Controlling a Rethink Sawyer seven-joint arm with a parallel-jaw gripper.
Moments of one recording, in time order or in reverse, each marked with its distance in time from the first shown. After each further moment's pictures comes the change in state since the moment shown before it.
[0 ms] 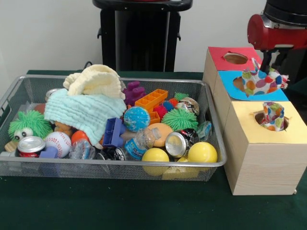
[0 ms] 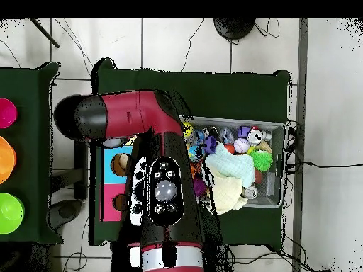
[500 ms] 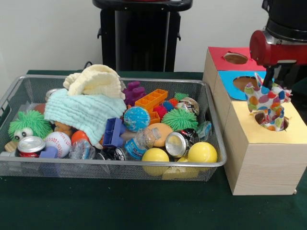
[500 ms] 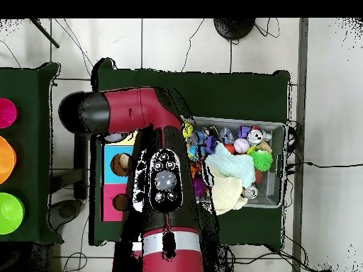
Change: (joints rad) arm 0.001 0.062 0.000 -0.040 0.006 -0.045 0.000
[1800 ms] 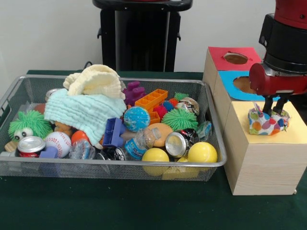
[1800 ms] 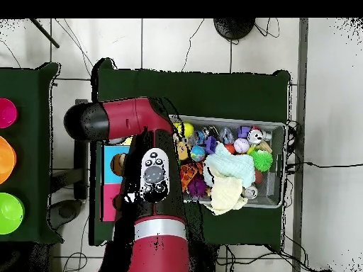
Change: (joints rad) arm 0.052 0.080 -0.051 0.009 0.006 -0.184 0.001
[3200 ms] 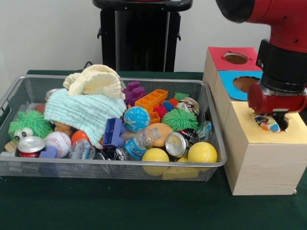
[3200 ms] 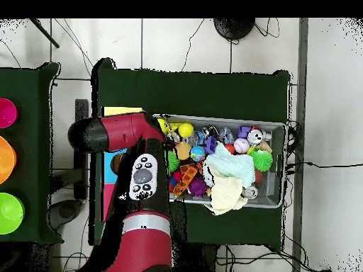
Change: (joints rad) arm 0.058 0.085 -0.066 0.040 0.039 -0.198 0.013
